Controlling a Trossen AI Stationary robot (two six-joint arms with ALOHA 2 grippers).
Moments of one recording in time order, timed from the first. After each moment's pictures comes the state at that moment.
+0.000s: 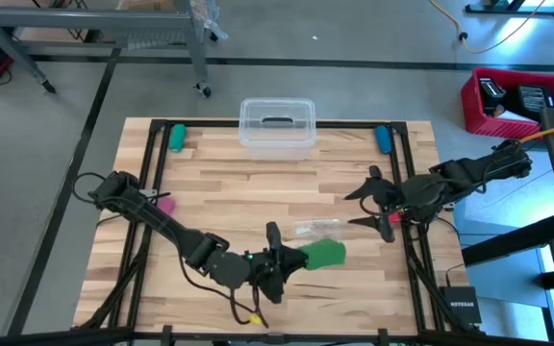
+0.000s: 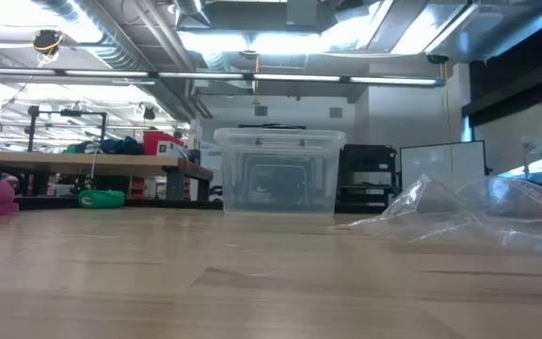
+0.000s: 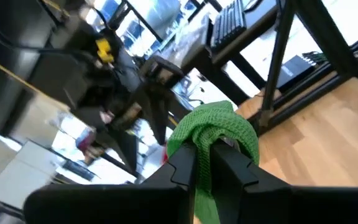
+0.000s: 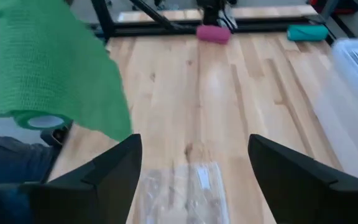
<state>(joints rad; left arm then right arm) -0.56 1.82 1.59 0.13 -0.77 0.71 0.40 0.87 1.03 -0.68 0.26 0.25</state>
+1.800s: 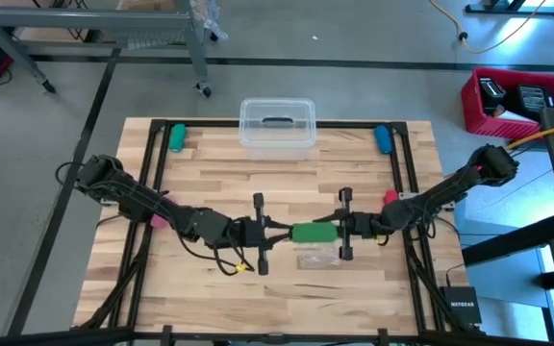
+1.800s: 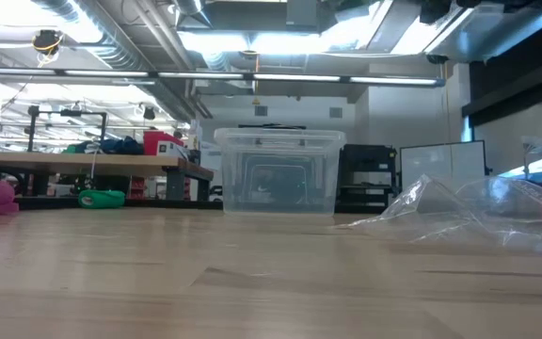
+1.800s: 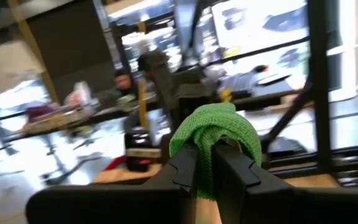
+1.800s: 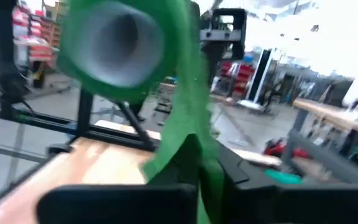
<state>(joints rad) -0.42 1.60 1.14 0.60 -0.53 0.29 0.45 1.21 0.42 0.96 0.40 -0.29</state>
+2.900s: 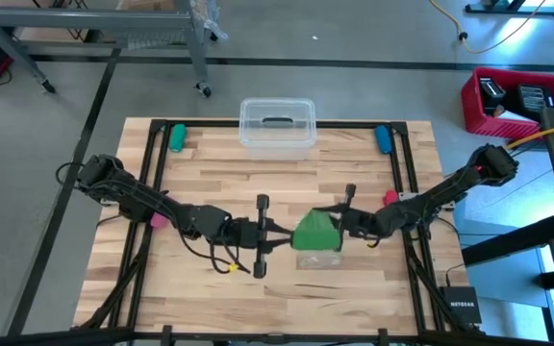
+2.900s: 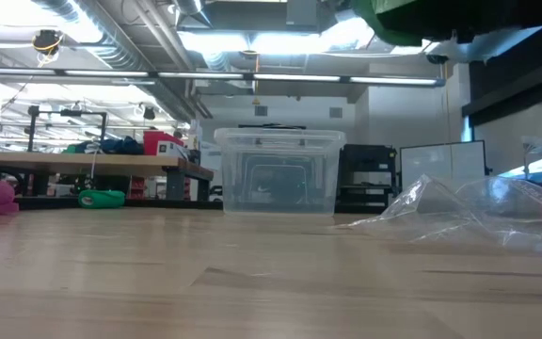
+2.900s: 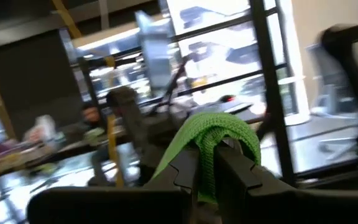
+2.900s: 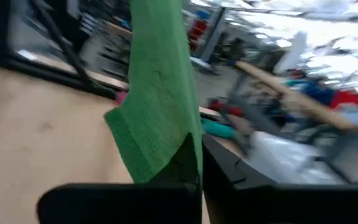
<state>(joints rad) -0.41 1.60 1.13 0.69 -0.34 0.33 0.45 1.21 0.42 0.78 0.70 -0.39</state>
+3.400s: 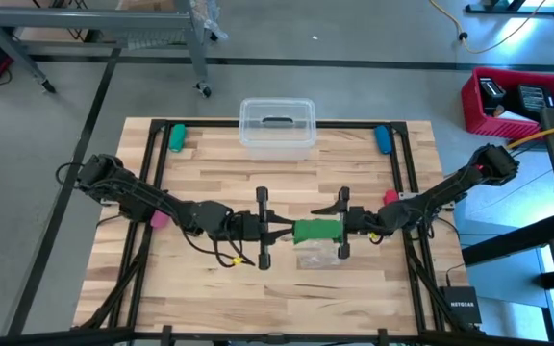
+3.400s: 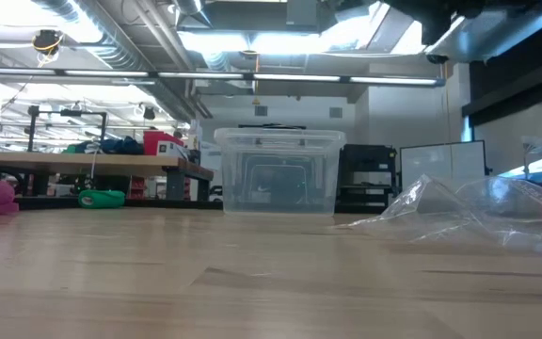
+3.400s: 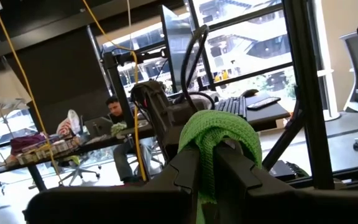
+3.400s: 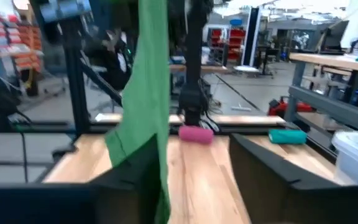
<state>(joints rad) -0.37 1.60 1.13 0.69 -0.40 0.35 0.45 1.20 0.45 0.81 0.49 -0.05</state>
